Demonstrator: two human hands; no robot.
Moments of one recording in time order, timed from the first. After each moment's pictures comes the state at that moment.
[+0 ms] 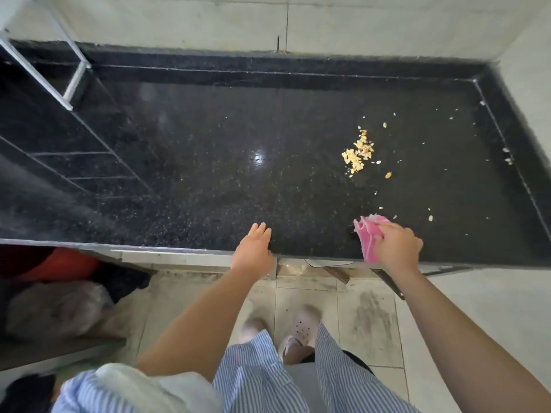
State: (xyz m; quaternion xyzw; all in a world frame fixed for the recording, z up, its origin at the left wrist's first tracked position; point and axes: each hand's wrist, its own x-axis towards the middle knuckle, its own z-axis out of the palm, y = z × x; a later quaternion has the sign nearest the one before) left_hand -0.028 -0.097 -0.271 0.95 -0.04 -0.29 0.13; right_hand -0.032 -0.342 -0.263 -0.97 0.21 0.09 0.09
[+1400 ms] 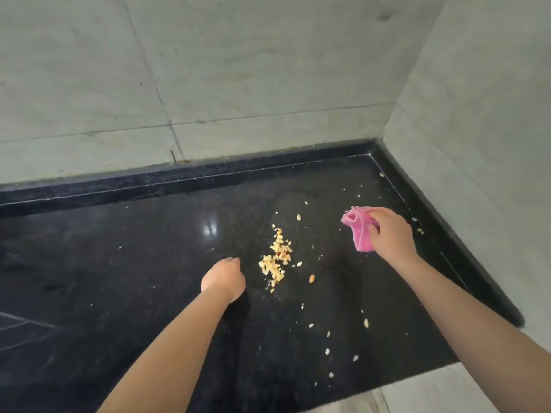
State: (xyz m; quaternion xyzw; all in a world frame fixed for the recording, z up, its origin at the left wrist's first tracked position) left_hand 0.181 -0.238 -0.246 0.95 -0.08 -0.28 0.06; right_hand 0.136 -0.526 -0.208 -0.96 0.19 -0.08 0.17
